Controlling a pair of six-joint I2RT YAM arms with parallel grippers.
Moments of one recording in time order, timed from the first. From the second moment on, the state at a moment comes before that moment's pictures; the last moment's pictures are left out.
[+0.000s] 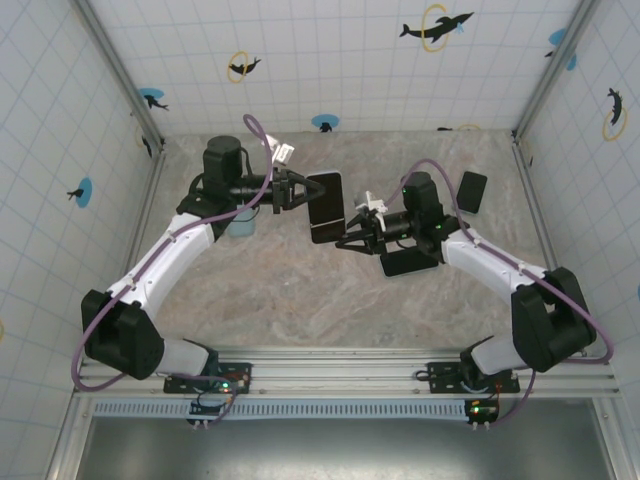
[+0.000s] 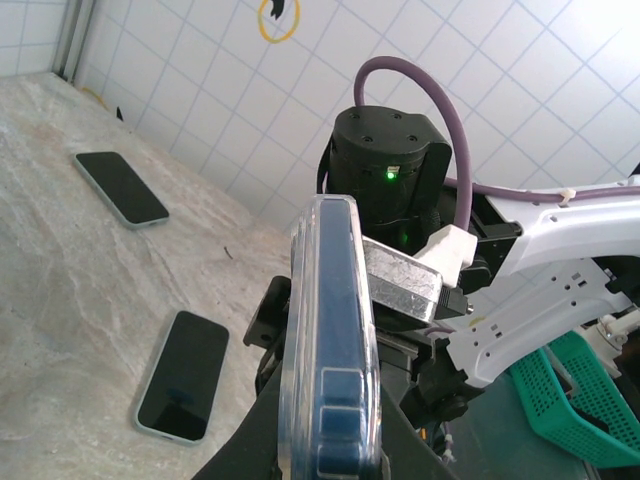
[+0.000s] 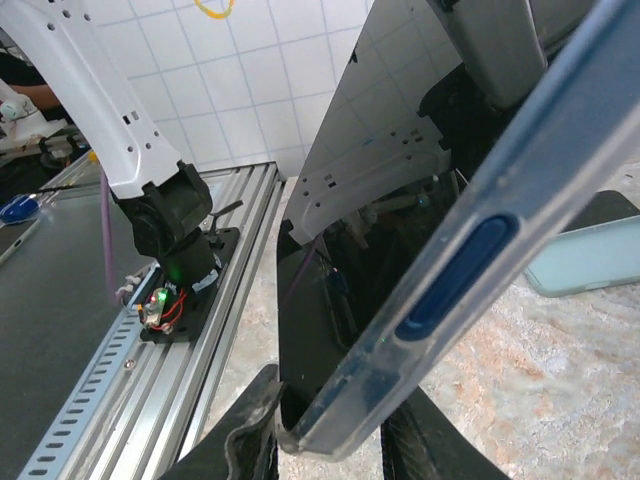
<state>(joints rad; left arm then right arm) -0.40 1.39 1.19 -0.10 1.12 -0.31 0.51 1.44 0.90 0.05 -1.16 -0.30</state>
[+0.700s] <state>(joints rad) -0.40 1.40 1.19 -0.08 1.17 -0.29 0.53 1.44 0.91 0.00 -1.14 -0.36</state>
